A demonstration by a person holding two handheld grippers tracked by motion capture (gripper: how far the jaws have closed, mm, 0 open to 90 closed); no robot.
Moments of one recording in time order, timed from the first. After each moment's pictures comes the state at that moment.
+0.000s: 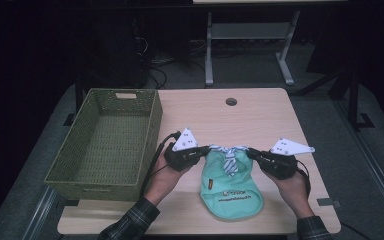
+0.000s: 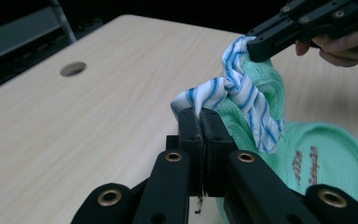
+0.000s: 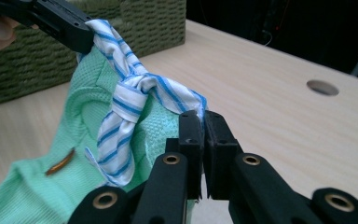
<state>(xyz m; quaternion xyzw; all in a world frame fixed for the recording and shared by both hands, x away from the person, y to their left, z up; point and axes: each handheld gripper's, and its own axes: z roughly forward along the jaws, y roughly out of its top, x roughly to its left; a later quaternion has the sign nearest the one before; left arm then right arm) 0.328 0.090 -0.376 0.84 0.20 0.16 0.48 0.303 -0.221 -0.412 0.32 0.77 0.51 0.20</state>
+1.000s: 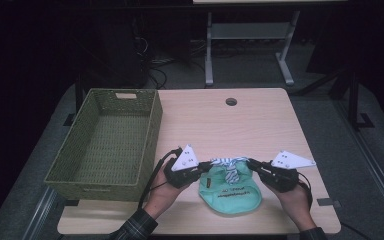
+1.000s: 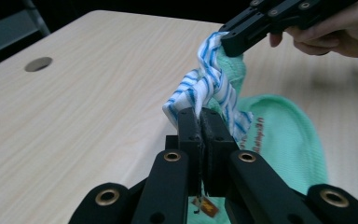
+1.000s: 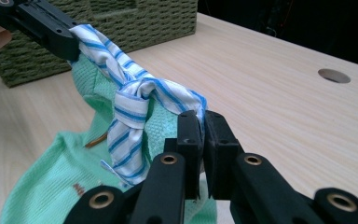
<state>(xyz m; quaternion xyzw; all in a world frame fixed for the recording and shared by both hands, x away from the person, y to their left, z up) 0.286 0.090 -0.398 0.85 0.16 0.14 0.48 0.274 -0.221 -0.426 0.31 0.78 0.50 0.20</state>
